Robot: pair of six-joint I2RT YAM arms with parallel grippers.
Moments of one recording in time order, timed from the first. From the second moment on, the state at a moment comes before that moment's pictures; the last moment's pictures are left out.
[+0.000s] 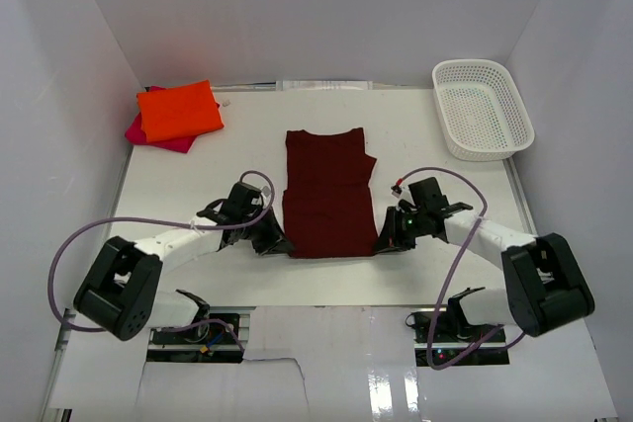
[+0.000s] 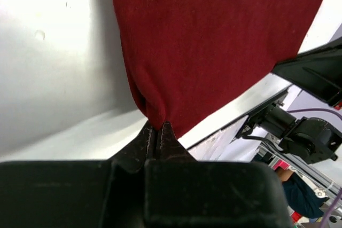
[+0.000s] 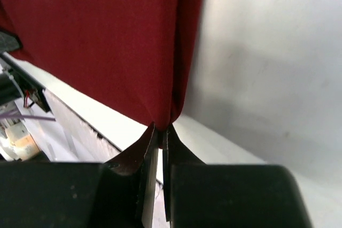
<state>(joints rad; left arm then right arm) -0.50 1.34 0.56 -0.20 0.45 -0.88 0.39 1.35 0.55 -0.30 -0.56 0.46</state>
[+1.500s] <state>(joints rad) -0.37 1.30 0.94 -0.52 0.48 -0.82 0.39 1.29 0.95 -0.63 -0.63 0.41</state>
